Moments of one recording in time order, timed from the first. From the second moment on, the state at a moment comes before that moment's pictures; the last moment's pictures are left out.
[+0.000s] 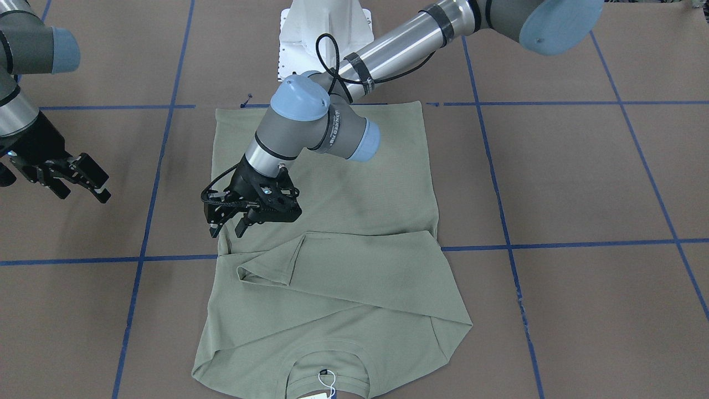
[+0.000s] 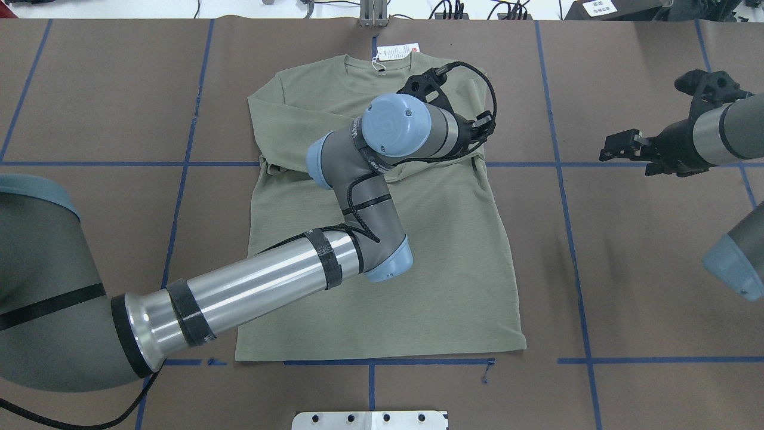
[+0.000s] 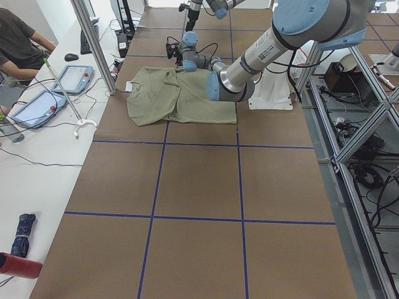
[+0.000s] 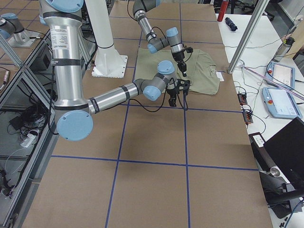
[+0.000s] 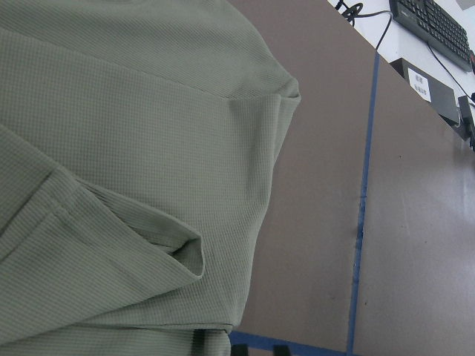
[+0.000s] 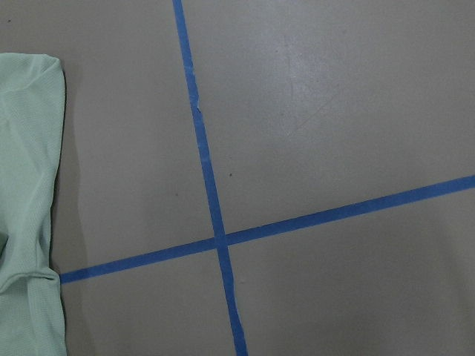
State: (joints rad) left arm -0.53 -2.76 -0.86 -2.53 -1.68 -1.68; right arm 0.96 -1.52 1.86 -1.05 2.04 1.21
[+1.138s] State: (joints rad) left arm -0.67 -2.08 -1.71 -2.31 -1.94 -1.43; right arm 0.26 -1.51 2.02 -1.09 1.38 1.82
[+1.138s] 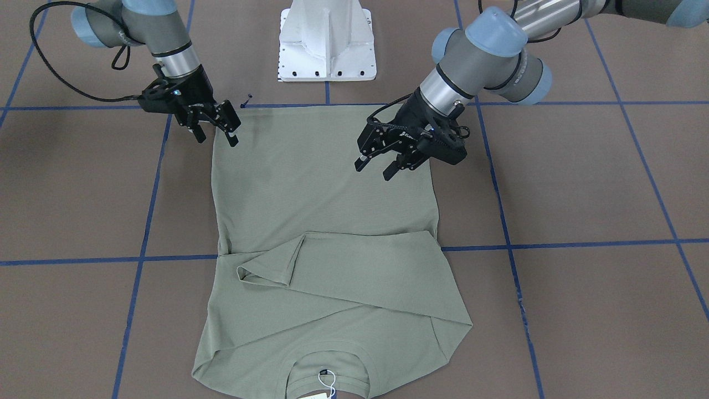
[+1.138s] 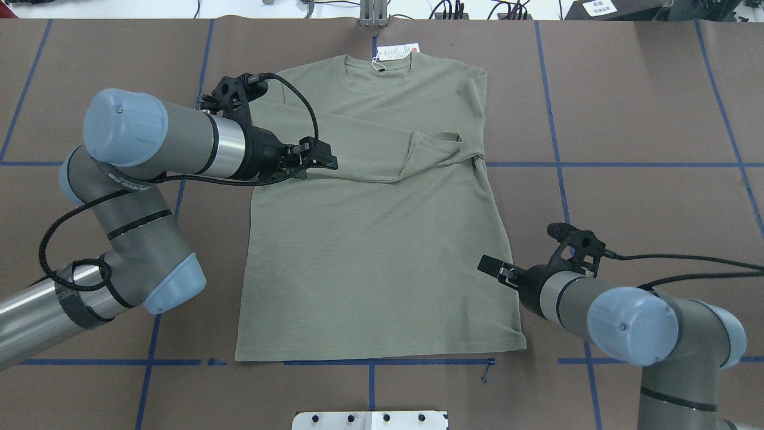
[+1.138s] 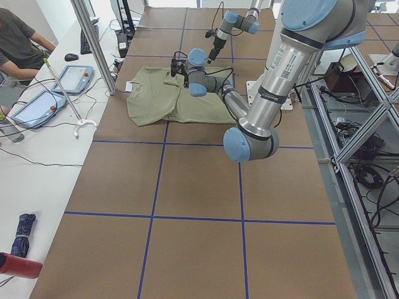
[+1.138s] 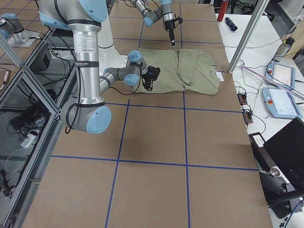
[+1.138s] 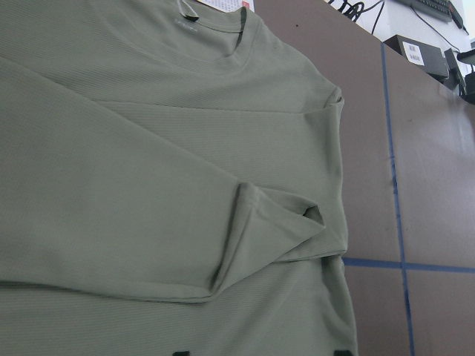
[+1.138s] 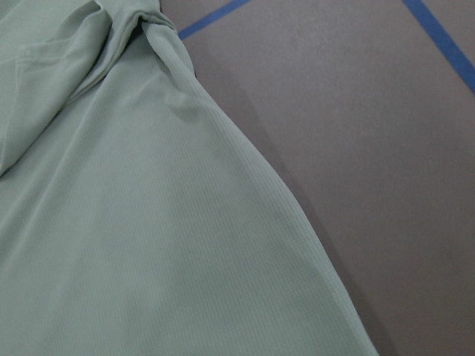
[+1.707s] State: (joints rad) left arm -0.67 -2.06 -1.72 -2.31 -1.95 -1.44; right arm 0.15 -1.53 2.04 -1.20 1.25 1.93
